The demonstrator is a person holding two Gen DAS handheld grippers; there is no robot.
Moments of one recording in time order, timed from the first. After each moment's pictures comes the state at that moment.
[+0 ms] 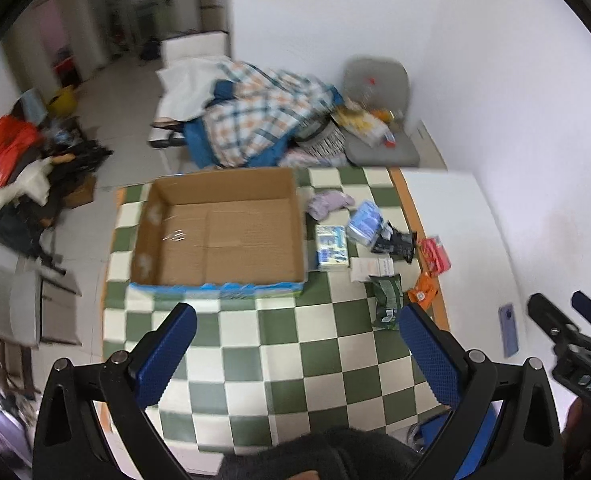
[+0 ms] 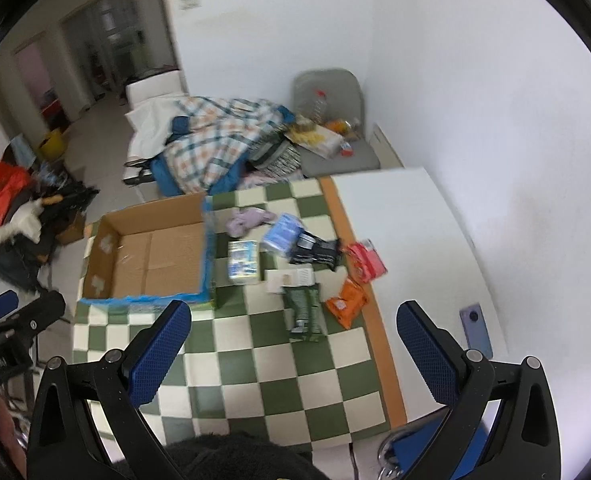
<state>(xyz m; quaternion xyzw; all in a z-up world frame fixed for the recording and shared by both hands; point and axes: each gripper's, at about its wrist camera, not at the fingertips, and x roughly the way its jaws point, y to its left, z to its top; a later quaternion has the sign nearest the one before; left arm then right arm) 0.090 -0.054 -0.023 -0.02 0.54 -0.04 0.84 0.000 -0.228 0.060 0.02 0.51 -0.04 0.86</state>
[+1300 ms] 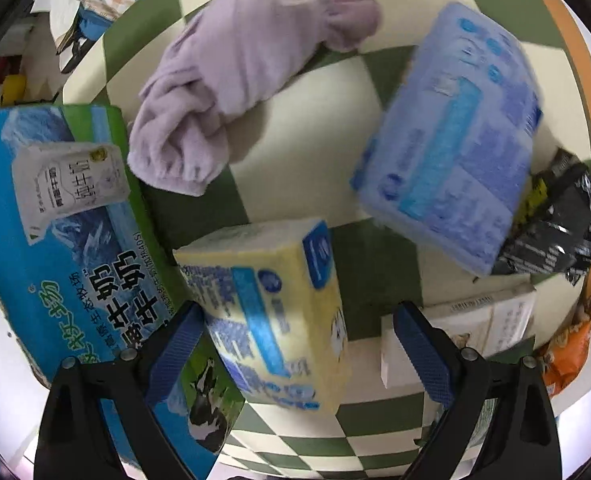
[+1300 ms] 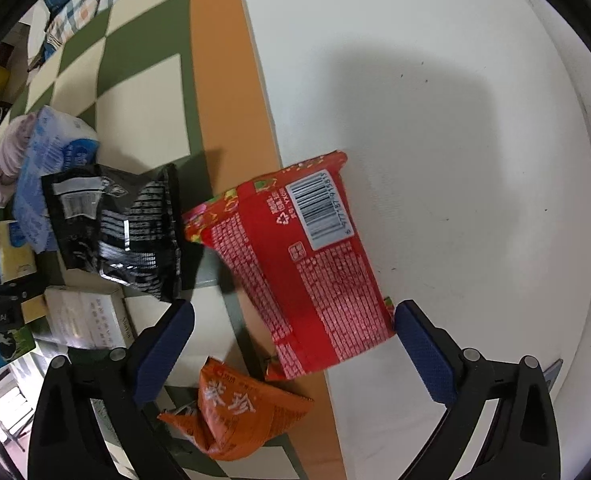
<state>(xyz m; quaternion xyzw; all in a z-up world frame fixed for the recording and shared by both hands) 0.322 -0.171 -0.418 0.13 0.80 0.02 0.58 0.278 -0.398 -0.418 0.05 0.76 -0.02 0.65</state>
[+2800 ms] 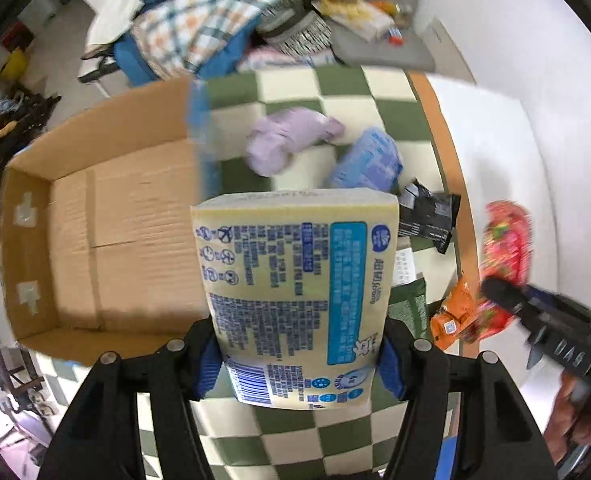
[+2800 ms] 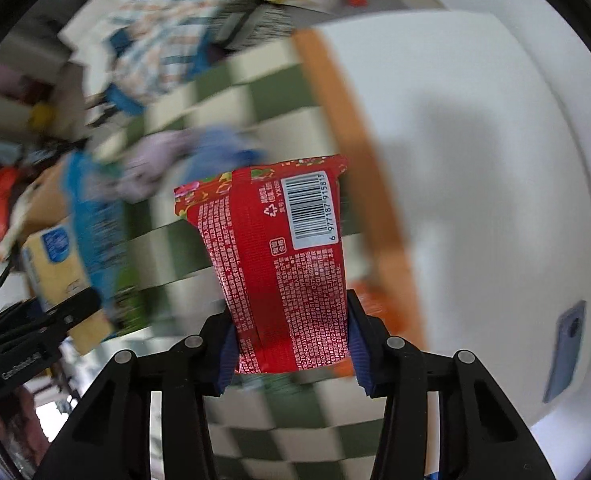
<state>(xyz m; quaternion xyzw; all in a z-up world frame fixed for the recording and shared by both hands) 0.145 0.072 -0.220 -0.03 0.67 -0.05 0.74 0.210 -0.290 -0.290 0.14 0.69 0.03 0.71</state>
